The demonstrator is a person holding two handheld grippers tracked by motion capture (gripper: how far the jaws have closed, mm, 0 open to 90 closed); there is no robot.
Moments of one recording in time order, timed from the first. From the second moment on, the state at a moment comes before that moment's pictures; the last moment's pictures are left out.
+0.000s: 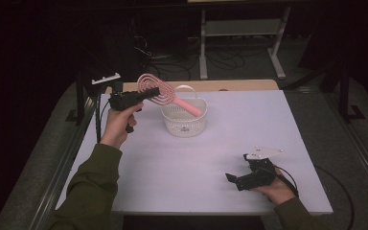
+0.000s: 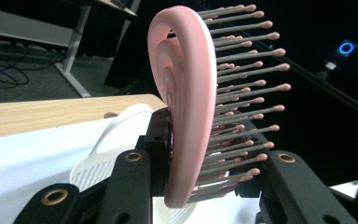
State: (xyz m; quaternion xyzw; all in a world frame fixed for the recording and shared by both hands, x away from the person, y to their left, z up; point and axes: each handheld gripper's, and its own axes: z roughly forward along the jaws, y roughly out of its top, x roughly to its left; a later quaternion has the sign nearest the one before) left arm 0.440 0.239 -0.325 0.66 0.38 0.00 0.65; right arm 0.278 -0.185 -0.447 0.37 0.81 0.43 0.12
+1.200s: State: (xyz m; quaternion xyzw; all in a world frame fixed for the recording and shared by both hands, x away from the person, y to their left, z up) left arm 0.456 0.211 -0.365 0.68 0.41 0.03 0.61; right arm 0.277 -0.183 -0.449 0.37 0.82 0.42 0.12
